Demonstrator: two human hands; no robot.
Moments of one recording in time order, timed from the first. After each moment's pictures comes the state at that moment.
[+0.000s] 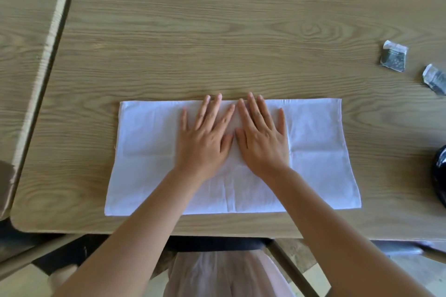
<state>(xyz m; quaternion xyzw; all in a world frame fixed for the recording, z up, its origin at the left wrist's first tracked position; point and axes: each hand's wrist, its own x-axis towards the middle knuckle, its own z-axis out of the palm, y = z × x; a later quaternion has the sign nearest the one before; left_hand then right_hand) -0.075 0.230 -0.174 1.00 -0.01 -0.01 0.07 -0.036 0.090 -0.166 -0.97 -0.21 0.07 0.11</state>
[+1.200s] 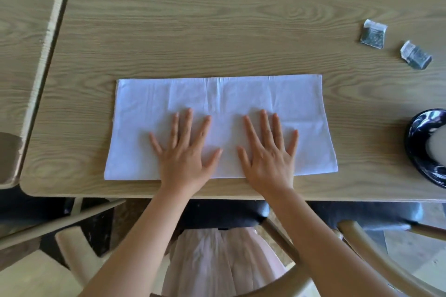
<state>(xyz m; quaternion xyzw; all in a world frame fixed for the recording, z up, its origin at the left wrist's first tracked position) -0.161 0.214 -0.169 0.99 0.10 -0.06 0.07 -0.120 0.040 -0.163 -0.98 -0.14 0.09 0.09</state>
